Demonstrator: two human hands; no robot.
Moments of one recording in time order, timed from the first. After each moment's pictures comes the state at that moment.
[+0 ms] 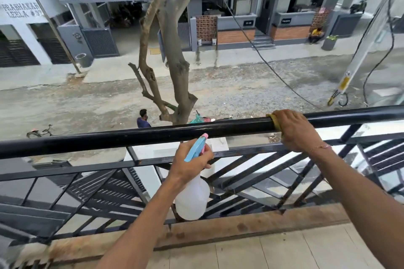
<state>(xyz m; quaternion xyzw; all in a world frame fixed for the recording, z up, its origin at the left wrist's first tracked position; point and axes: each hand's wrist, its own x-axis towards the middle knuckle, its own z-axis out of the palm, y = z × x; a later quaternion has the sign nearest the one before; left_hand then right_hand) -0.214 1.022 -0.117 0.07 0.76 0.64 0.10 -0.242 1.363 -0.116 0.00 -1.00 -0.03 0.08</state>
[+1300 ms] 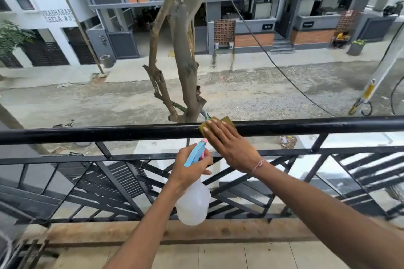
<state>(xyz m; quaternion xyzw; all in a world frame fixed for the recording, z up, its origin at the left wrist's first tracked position) -0.167 1.165 -0.114 0.02 0.74 0.67 0.07 -0.231 1.357 -0.149 0.32 -0.92 -0.11 0.19</state>
